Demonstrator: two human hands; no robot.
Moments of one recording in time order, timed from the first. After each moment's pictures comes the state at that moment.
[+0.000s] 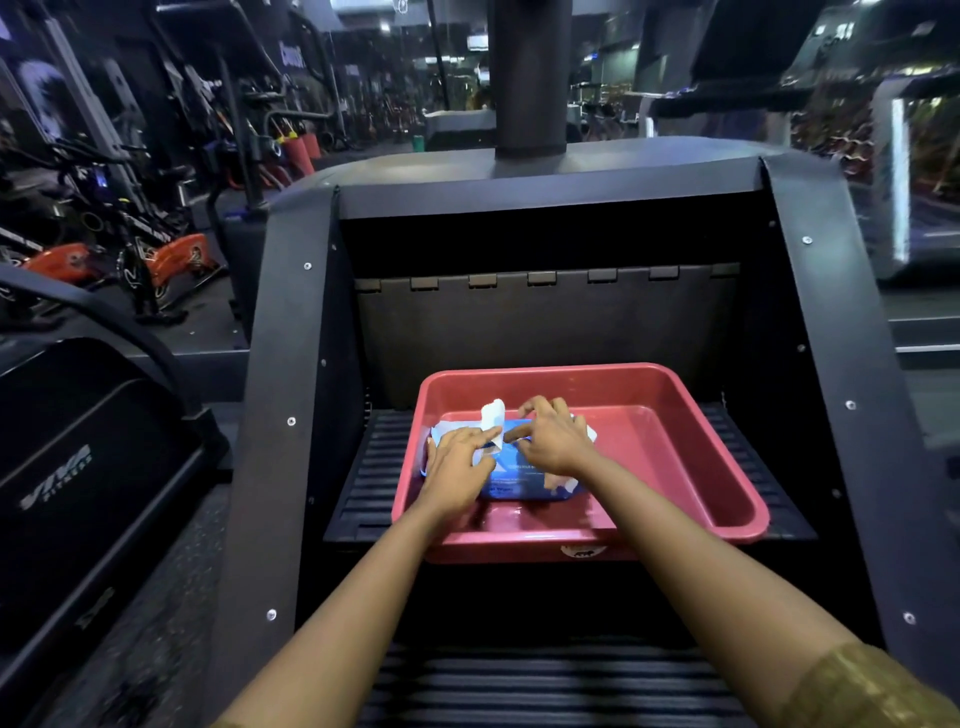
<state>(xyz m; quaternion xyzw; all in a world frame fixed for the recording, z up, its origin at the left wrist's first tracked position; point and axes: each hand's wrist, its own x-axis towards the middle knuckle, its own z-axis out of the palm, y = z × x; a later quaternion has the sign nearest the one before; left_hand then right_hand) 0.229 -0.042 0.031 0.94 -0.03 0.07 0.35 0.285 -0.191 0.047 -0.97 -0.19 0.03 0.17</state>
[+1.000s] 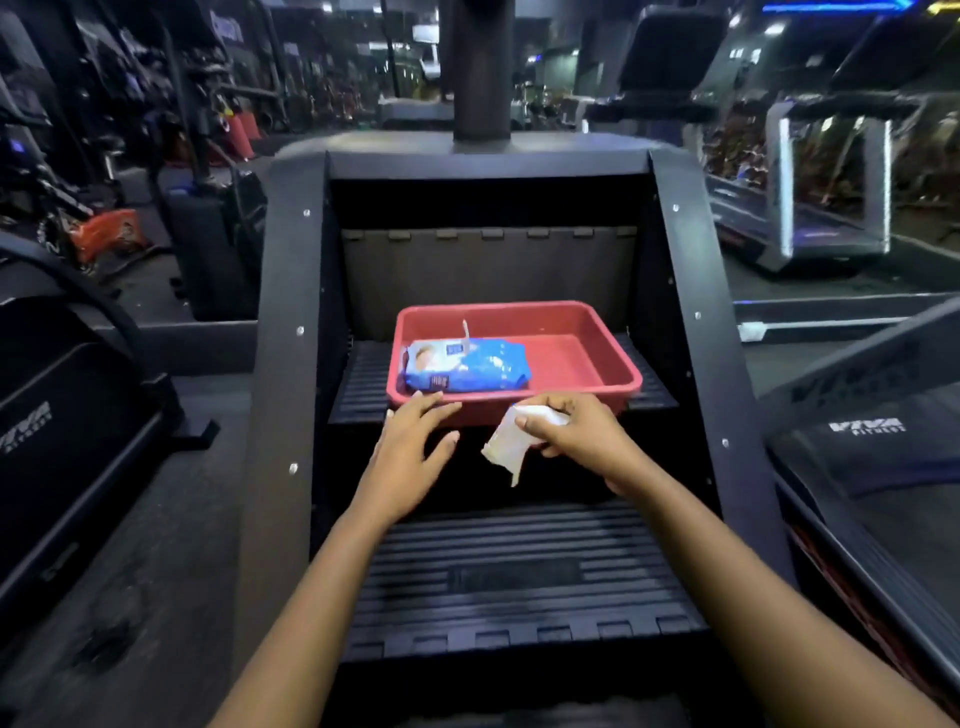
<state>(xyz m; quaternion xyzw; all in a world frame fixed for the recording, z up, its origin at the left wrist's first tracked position) 0.018 -0.031 0.058 0.91 -0.15 0.15 0.35 0.018 -0.251 0.111 -0.84 -0.09 0.02 0.53</state>
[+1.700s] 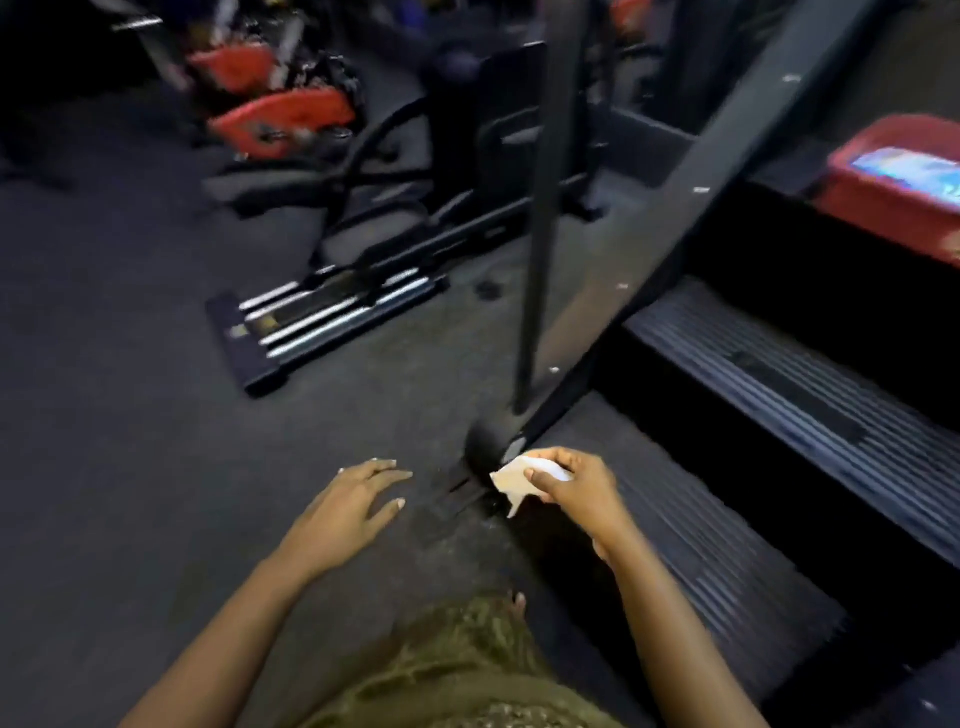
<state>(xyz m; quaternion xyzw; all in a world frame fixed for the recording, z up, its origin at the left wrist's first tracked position) -0.602 -0.070 -0.053 0.89 0.38 -0.06 0.23 -0.367 -0.205 -0.067 -0.75 -0.31 0.39 0.44</state>
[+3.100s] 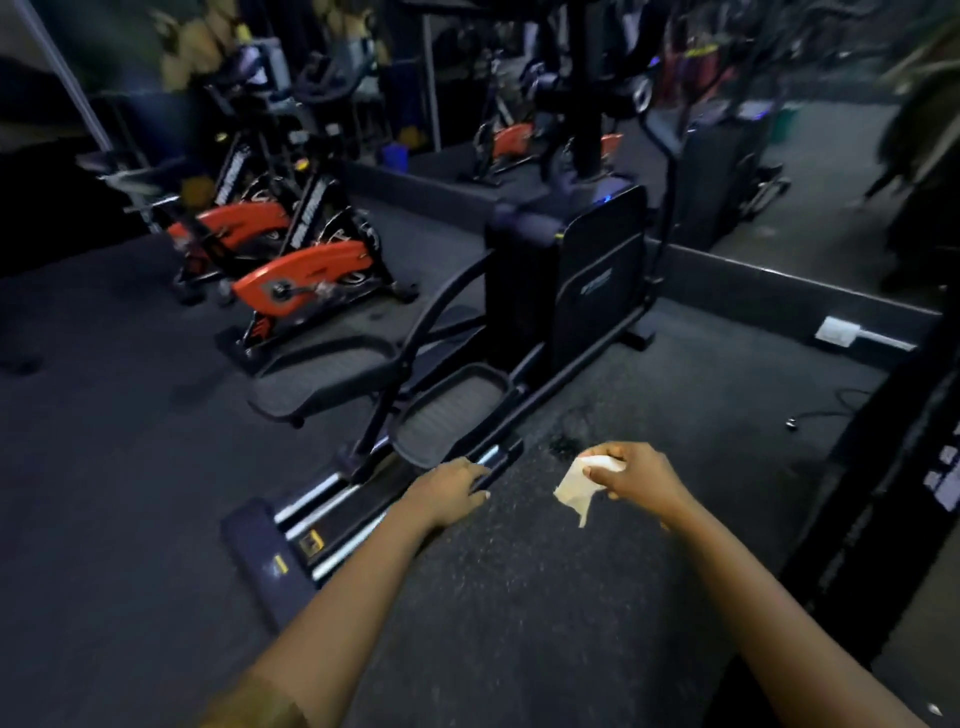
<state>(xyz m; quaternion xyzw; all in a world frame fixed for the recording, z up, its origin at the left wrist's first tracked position) -0.541 0.597 -0.043 0.94 0.24 -0.12 0.20 -0.372 0.406 0.002 -0.84 -0.32 0.26 0.36</state>
